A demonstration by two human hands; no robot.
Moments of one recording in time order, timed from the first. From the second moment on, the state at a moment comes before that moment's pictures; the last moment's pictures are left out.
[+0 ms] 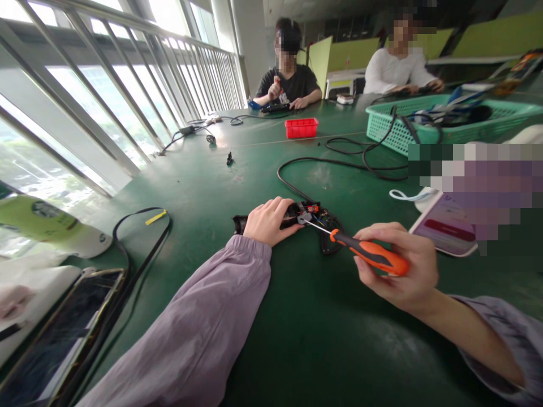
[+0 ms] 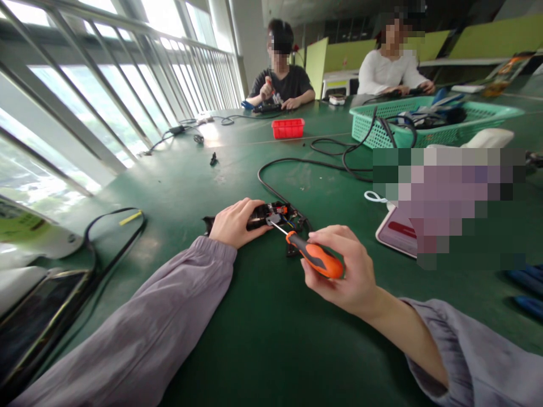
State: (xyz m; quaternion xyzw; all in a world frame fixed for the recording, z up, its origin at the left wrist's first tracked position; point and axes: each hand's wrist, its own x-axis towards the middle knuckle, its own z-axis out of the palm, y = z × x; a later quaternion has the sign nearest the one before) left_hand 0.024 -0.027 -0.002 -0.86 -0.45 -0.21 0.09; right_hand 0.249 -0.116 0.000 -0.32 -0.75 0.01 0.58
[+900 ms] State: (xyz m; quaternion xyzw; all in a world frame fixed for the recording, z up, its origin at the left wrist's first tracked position) left_hand 0.023 -0.028 -0.002 -0.87 -0.44 -0.22 0.10; right_hand 0.250 -0.115 -0.006 -0.30 -0.75 0.00 0.58
